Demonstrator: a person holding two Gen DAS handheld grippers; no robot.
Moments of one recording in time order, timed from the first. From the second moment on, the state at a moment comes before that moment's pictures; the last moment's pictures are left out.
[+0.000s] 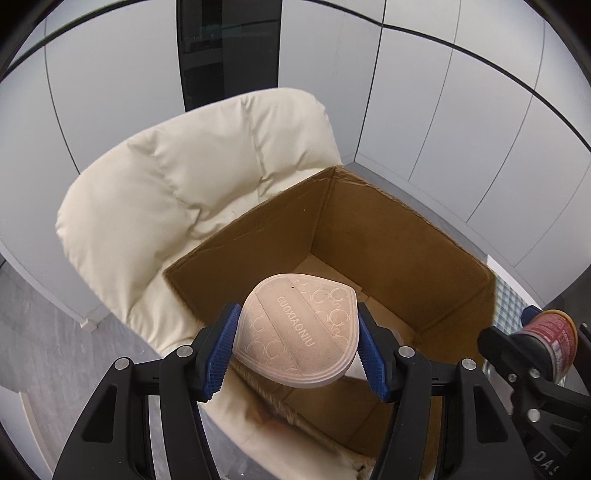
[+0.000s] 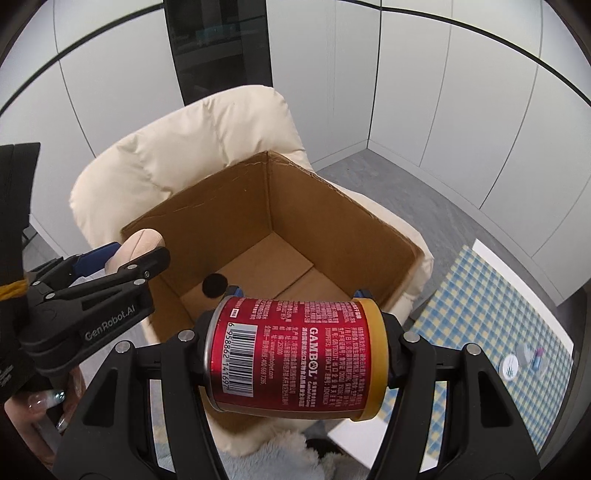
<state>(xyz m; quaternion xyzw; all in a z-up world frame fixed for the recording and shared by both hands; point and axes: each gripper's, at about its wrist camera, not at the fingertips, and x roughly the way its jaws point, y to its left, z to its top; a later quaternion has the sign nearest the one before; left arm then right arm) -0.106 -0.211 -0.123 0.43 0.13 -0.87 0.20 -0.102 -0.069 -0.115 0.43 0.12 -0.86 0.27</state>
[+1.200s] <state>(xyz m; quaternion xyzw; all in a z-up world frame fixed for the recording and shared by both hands) -0.139 -0.228 -0.165 0.47 0.13 -0.85 0.21 -0.163 -0.093 -0.186 0.45 0.13 -0.85 0.23</state>
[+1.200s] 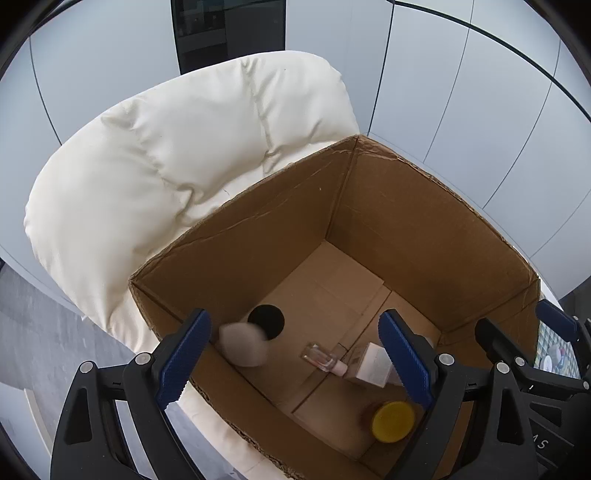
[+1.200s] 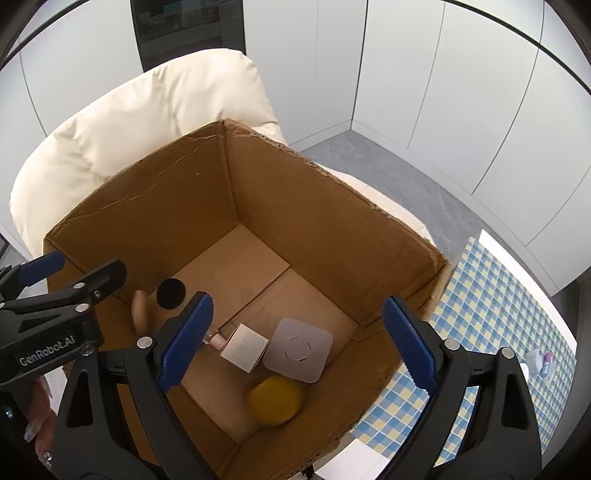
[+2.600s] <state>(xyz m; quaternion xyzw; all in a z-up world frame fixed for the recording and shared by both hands) -0.062 -0.187 -0.112 0.45 0.13 -0.86 0.20 -0.108 -0.049 -0.130 0.45 0.09 -0.86 0.23</state>
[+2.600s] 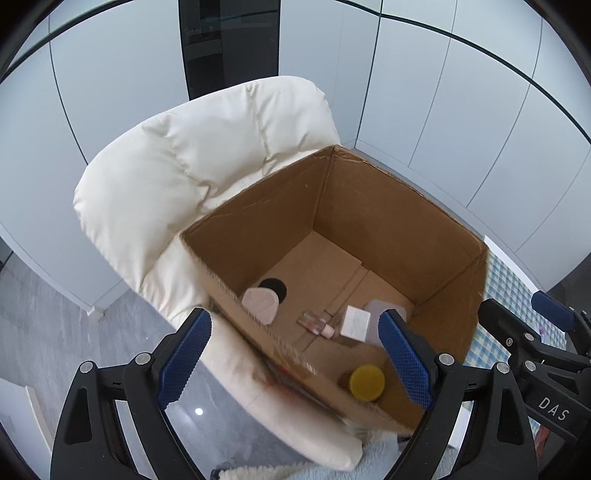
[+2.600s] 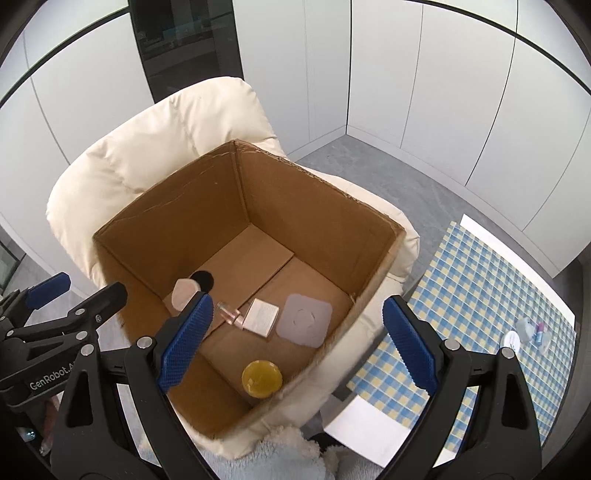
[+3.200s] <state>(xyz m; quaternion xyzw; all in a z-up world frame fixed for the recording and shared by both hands) 0.022 -0.152 -0.077 0.44 0.12 -0.87 0.19 -0.008 -0.007 -0.079 0.42 0.10 -0.87 0.23</state>
